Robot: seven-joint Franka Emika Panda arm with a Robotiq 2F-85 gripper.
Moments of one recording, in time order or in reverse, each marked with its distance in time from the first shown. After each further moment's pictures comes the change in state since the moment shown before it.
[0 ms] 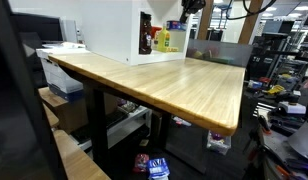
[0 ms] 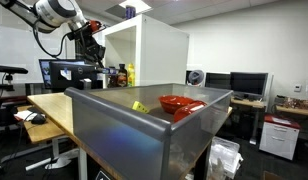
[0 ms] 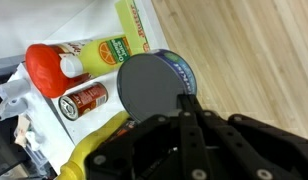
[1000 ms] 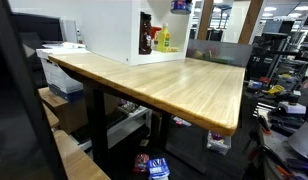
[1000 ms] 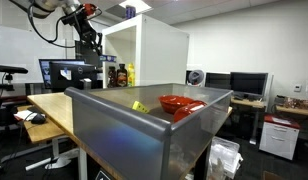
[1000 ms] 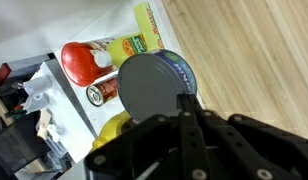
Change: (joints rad) arm 0.027 -0.063 0.001 0.097 0.014 -0.132 0.002
